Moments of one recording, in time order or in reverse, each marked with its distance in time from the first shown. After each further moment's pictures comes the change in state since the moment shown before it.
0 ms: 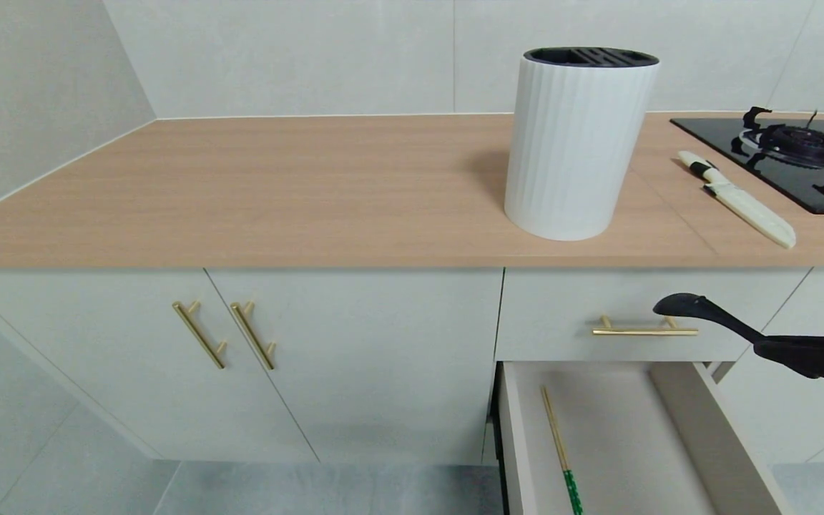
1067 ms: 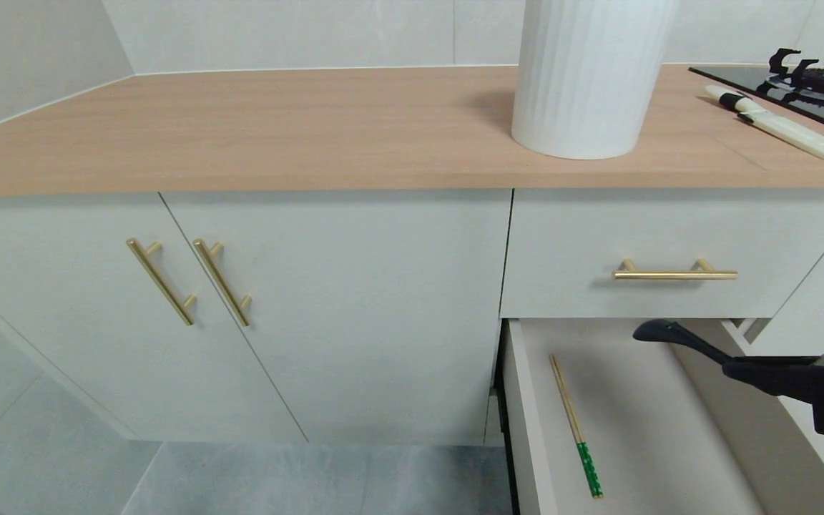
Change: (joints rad) left arm 0.000 0.000 0.000 0.000 0.000 0.000; right arm 0.019 0.099 0.069 -0.085 -0.007 -0.027
